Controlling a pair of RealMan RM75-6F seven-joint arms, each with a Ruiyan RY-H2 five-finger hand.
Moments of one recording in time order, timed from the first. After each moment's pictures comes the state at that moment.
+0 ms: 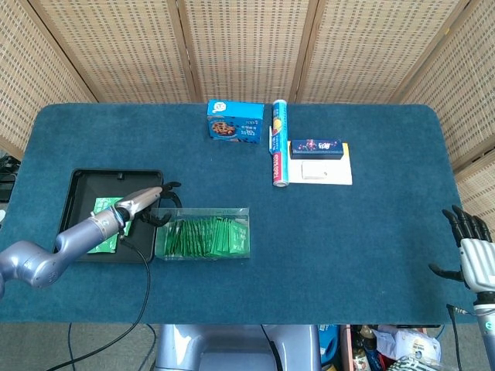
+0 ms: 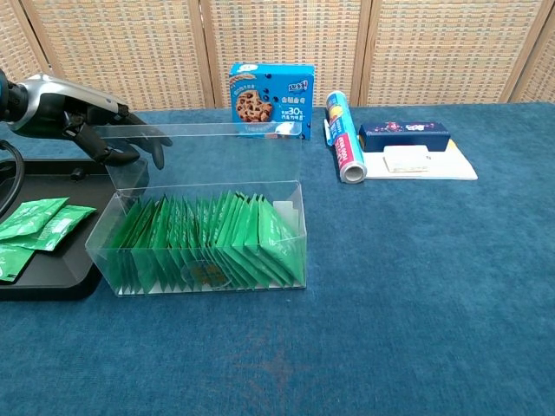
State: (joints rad) left arm -0.87 -1.13 -0.29 -1.52 1.24 0.22 -0.55; right arm 0.15 -1.13 0.11 -1.41 -1.38 1.32 0.17
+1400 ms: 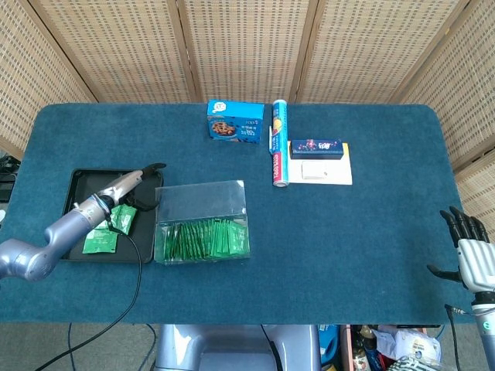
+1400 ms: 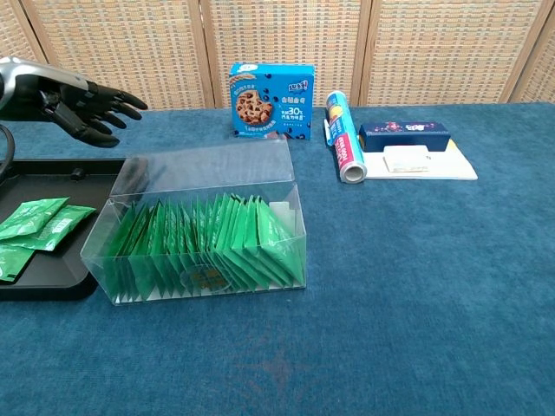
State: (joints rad) left arm -0.80 -1.15 -0.35 -1.41 1.21 0.27 -0.56; right arm 0.15 -1.14 0.10 -1.41 -1.38 1.31 0.16
